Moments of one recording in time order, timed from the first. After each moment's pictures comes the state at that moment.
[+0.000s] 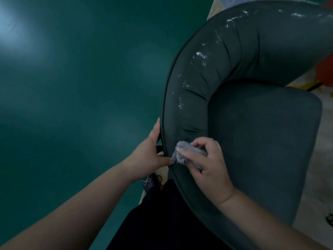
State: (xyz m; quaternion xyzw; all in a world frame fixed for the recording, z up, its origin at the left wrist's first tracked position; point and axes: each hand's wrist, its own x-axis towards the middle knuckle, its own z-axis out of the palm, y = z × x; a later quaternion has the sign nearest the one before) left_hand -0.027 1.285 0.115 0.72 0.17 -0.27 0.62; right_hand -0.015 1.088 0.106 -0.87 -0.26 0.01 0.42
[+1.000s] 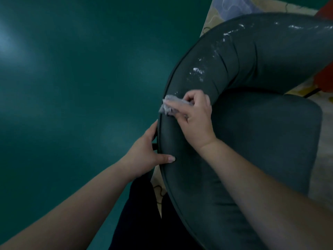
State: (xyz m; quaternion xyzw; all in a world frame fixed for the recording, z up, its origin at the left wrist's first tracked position) left_hand 0.025 1.296 0.121 0.74 0.17 -0.24 0.60; right_hand 0.120 1.153 0.111 -0.90 -0.21 -0.05 0.39
